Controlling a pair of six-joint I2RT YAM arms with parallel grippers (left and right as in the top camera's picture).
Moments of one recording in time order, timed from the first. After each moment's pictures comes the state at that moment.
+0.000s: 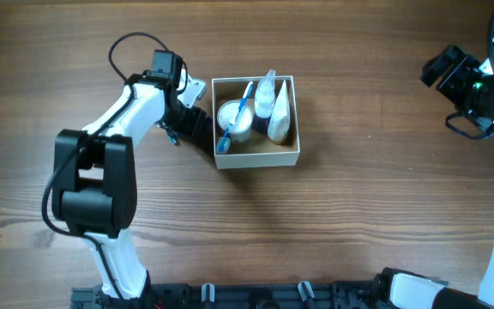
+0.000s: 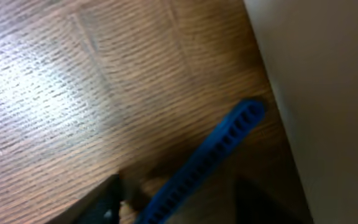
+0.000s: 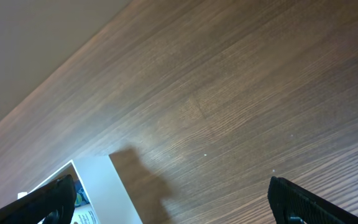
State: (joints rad) left arm -0.17 2.03 1.35 -0.70 0.16 0.21; right arm -0.23 1.41 1.62 -1.13 -0.09 0.43
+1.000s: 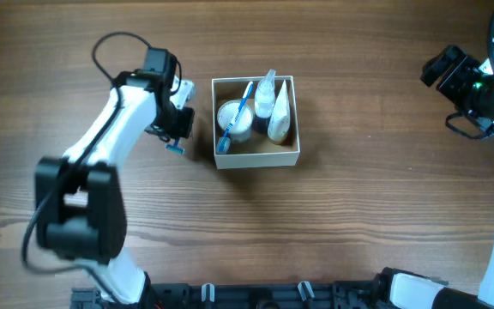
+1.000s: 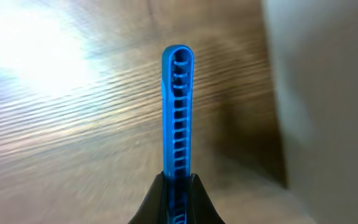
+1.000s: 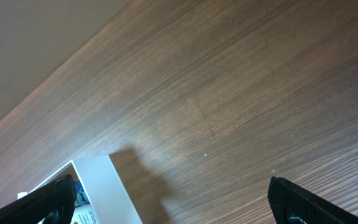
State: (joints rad) left arm -0.17 1.86 1.34 -0.89 0.08 0.08; right arm -0.23 1.41 1.62 -1.13 -0.09 0.43
